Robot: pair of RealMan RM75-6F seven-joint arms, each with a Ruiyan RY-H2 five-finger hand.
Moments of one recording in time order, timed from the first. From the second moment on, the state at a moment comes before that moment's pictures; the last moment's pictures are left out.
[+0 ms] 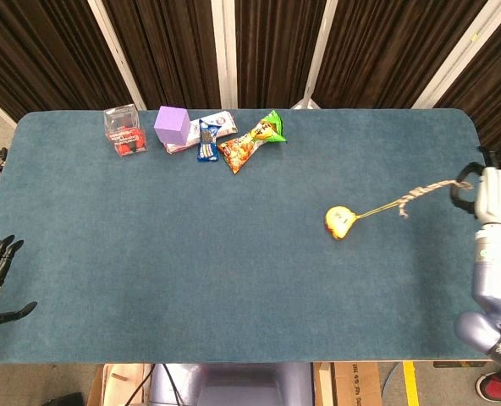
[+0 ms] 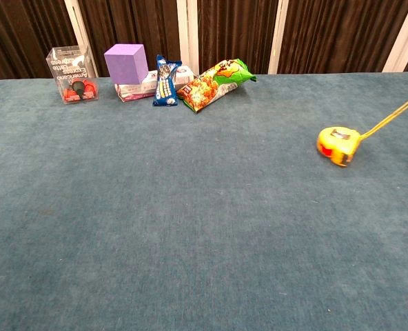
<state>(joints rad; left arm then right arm) -0.07 -1.07 -0.02 -1.65 1.49 1.46 -0.02 0.49 -1.24 0.43 -1.29 -0.88 1.10 -0.12</state>
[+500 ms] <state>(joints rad) -0.07 -1.08 -0.02 -1.65 1.49 1.47 0.00 0.45 -1.17 0.43 -1.25 -0.85 1.07 -0.06</state>
